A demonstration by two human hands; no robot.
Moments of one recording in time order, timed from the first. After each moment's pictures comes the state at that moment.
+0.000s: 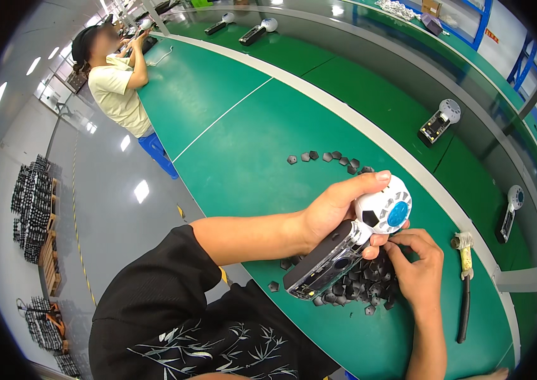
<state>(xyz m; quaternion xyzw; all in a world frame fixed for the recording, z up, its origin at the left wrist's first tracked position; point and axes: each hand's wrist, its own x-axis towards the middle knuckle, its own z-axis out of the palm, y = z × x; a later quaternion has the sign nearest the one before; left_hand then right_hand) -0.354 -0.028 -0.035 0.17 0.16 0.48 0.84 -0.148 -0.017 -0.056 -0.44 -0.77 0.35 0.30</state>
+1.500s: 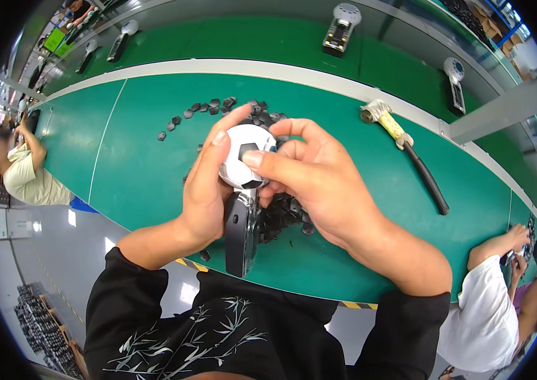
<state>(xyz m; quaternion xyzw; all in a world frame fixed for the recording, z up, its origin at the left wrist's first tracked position) -0.320 -0.061 -0.041 0.39 0.39 0.51 0.66 -0.158 -0.042 -0.017 -0.36 -0.34 0.78 0.39</state>
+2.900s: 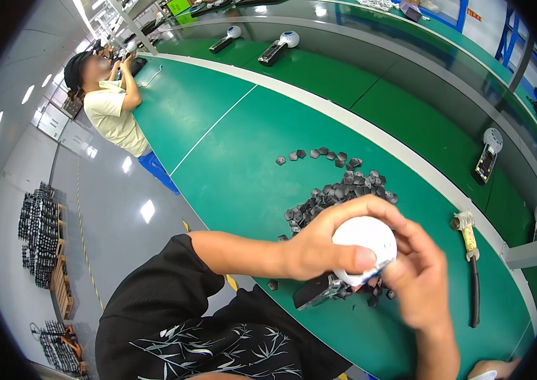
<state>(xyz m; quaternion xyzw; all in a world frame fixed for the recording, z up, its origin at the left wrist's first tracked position) -0.345 -0.063 -0.038 0.44 0.25 0.50 0.70 -0.158 -0.045 -0.016 -0.36 -0.51 0.68 0.38</state>
